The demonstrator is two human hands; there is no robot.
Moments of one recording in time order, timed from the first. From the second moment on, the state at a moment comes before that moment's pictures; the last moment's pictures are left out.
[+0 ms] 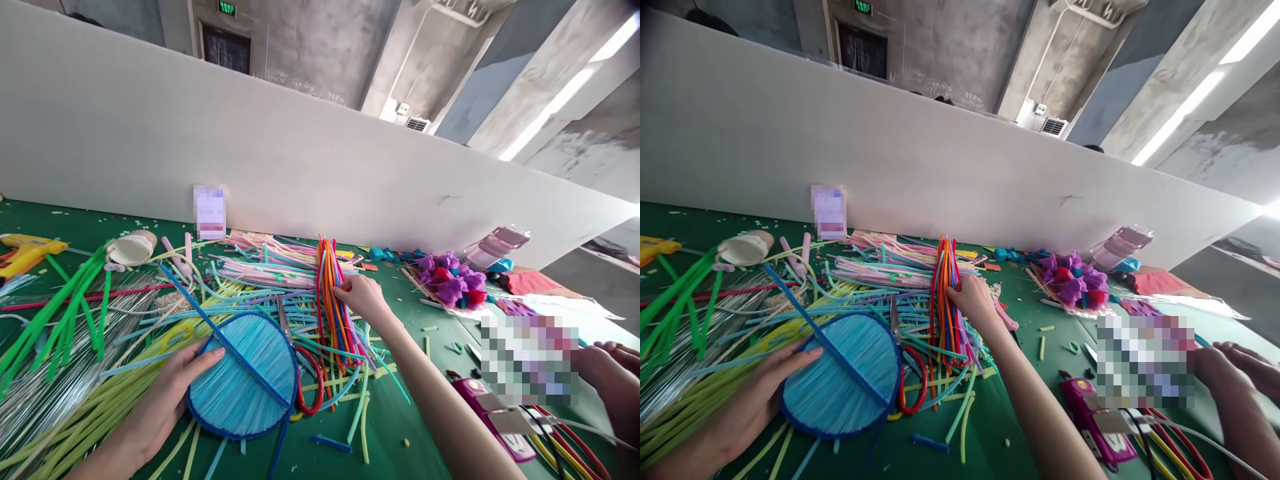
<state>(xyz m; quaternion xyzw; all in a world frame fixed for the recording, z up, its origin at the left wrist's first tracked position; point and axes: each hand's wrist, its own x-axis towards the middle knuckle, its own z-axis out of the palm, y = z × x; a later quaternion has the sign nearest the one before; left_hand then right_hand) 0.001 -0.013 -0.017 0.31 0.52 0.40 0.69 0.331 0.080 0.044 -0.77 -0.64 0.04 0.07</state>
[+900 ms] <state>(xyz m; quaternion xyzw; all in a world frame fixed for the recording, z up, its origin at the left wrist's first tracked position) 0.004 -0.014 -0.007 0.32 0.47 0.40 0.72 0.321 0.024 0.190 -0.65 -0.71 0.13 0.24</state>
